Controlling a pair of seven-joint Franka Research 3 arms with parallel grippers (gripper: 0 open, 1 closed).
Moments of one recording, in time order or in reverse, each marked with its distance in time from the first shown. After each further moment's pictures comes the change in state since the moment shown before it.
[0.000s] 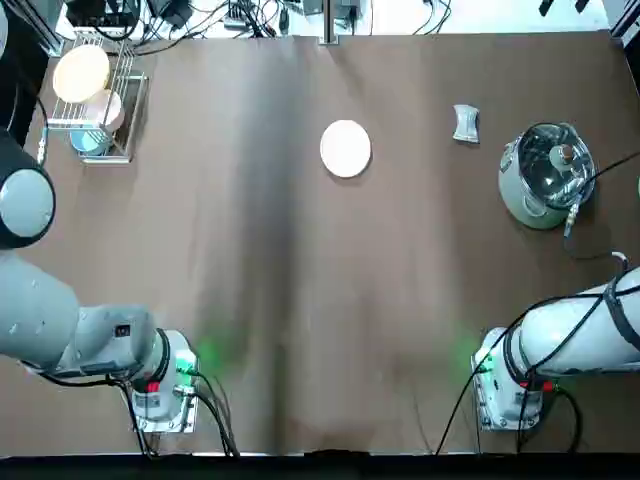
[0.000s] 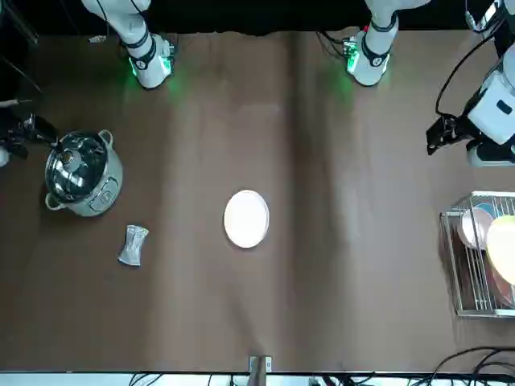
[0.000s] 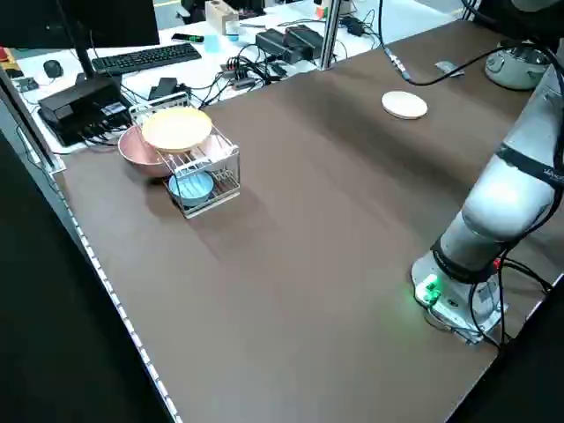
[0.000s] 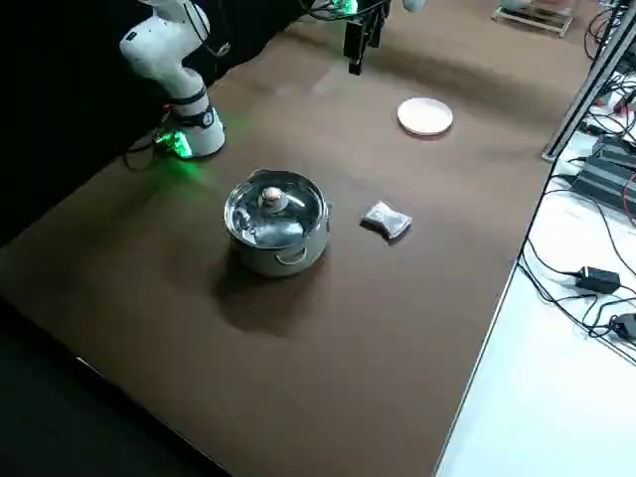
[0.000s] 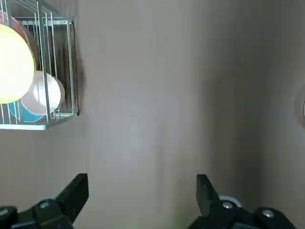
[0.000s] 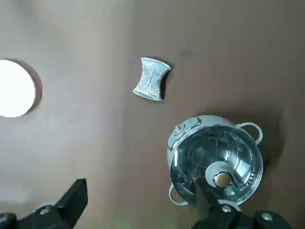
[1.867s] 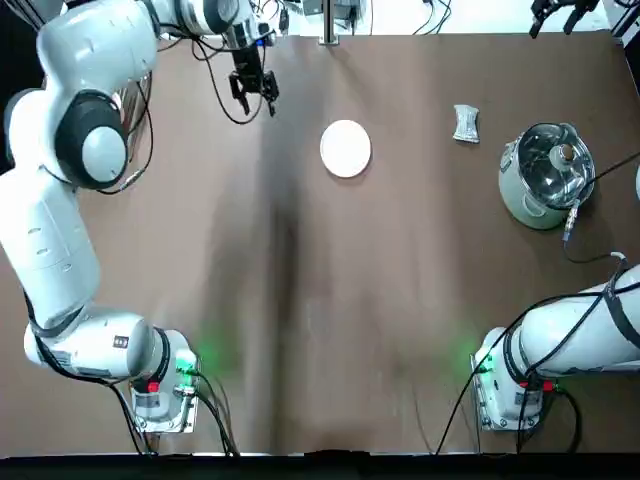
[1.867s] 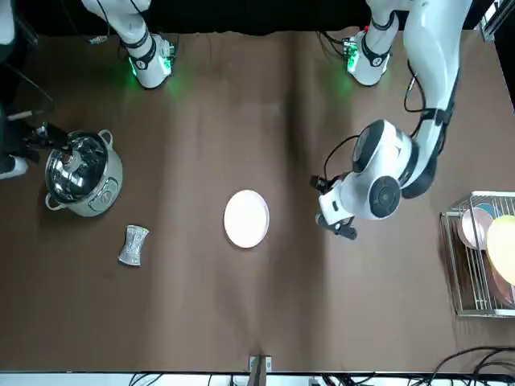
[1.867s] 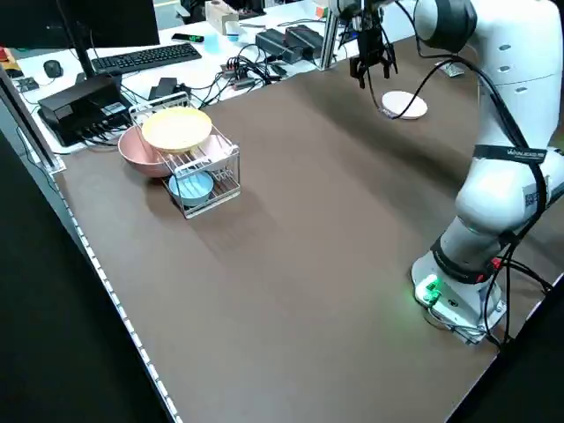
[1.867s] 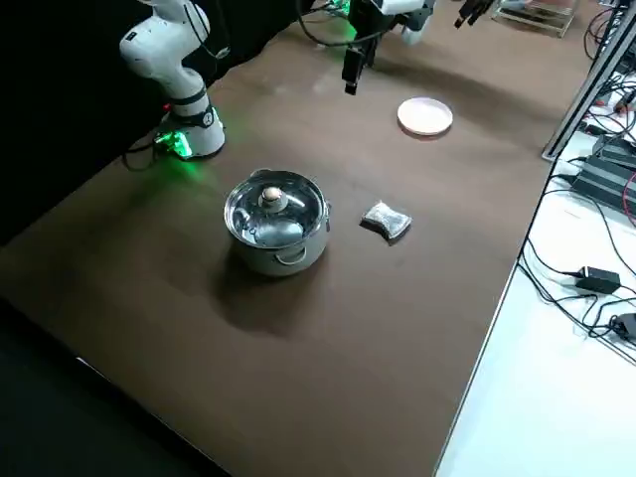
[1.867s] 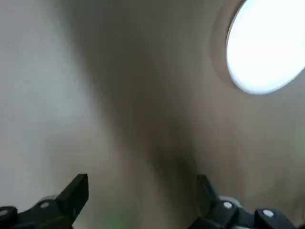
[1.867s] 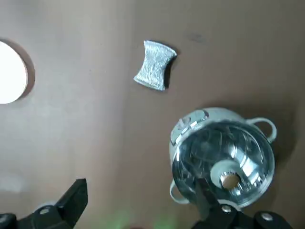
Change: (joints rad) left arm -0.192 0.509 -0.162 -0.023 -0.166 0.254 -0.046; right arm 0.002 0.025 0.004 -0.082 0.002 0.036 -0.031
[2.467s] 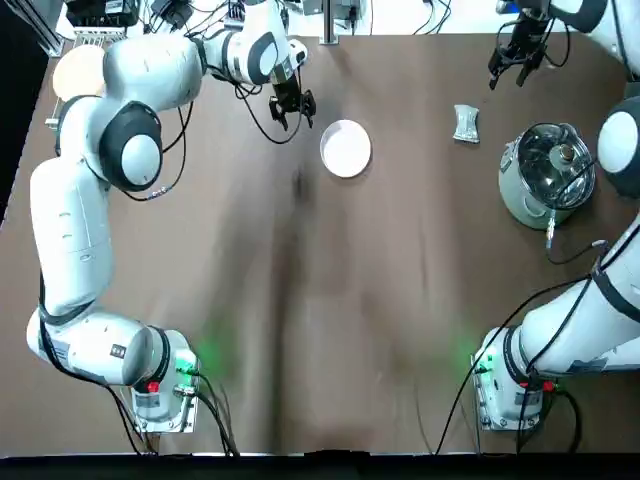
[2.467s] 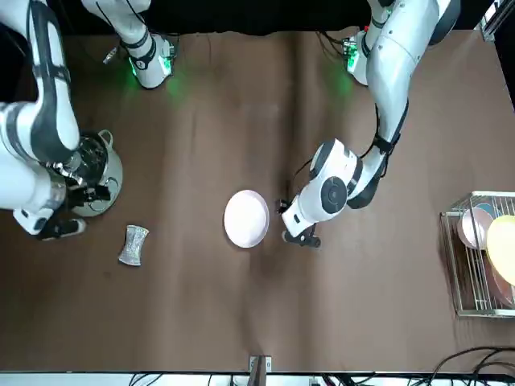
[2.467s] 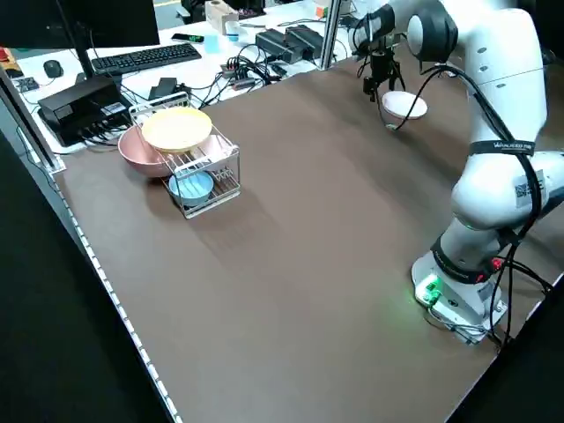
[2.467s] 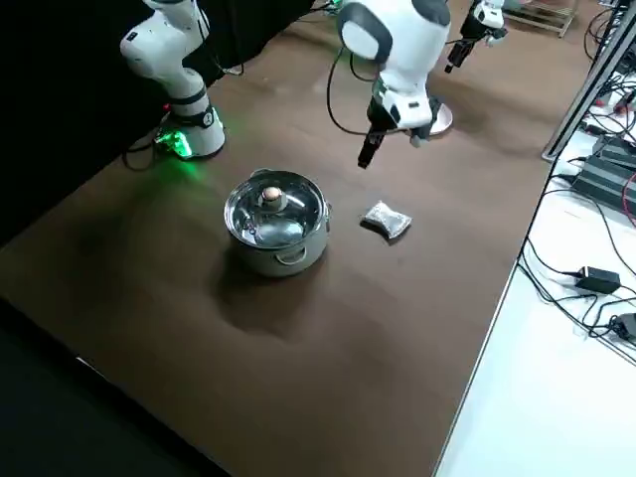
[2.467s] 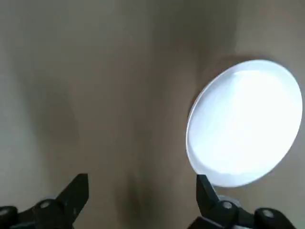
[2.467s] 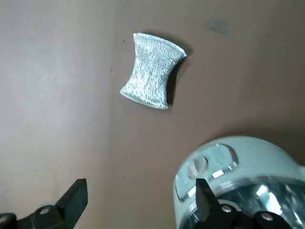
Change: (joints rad) left arm -0.135 0.160 0.005 0.000 0.033 0.389 -0.240; right arm 0.013 0.235 -0.002 -0.120 0.008 0.252 0.001
